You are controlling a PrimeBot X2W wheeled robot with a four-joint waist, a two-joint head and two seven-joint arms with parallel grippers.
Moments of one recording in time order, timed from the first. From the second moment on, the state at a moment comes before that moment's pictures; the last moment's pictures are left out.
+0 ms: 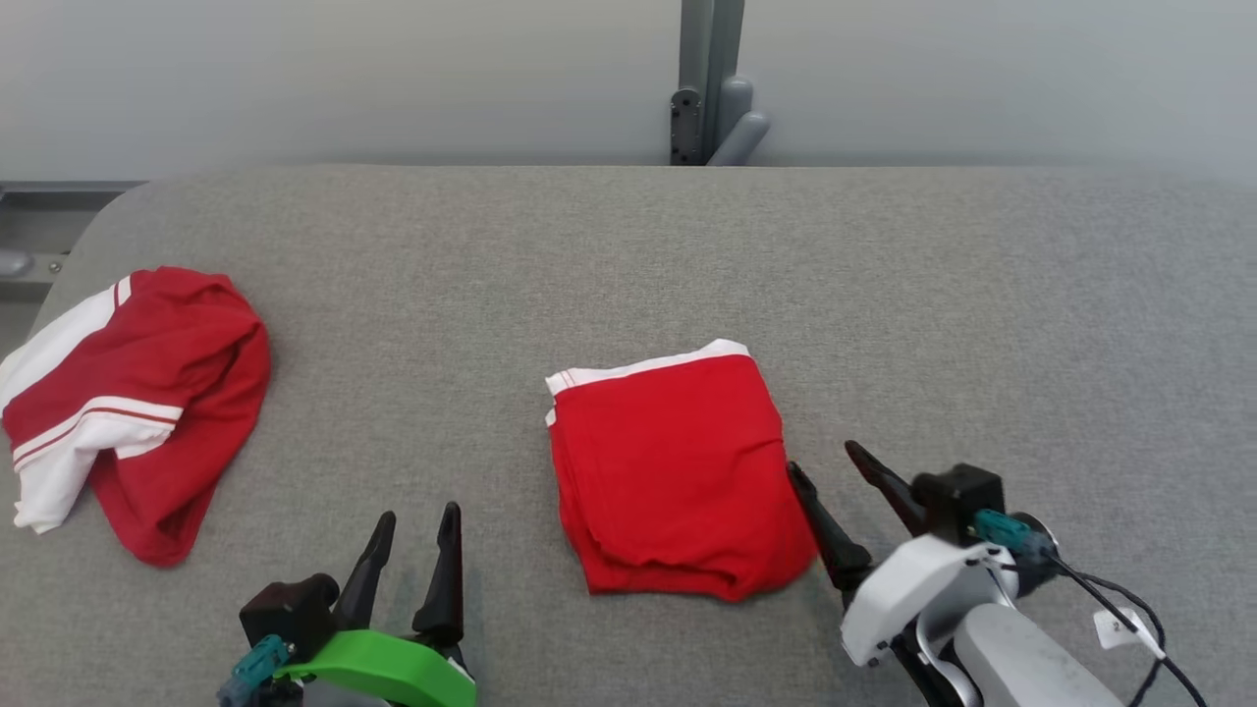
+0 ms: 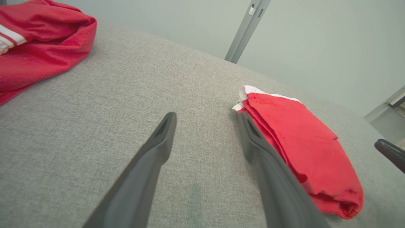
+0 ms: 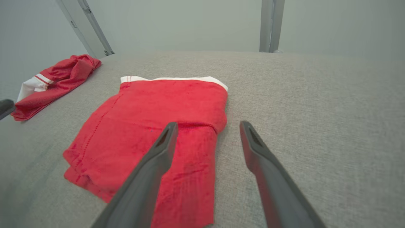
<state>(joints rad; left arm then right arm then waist) -0.08 0.05 -0.20 0.42 -0.48 -0.13 -0.26 -0.31 -0.15 0.46 0.56 0.40 0.13 -0.26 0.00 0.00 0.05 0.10</state>
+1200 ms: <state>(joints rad) 0.01 0.05 -0.03 0.33 -0.30 -0.12 -0.26 -0.14 -0.06 0.08 0.43 0.25 0.13 -0.26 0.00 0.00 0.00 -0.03</state>
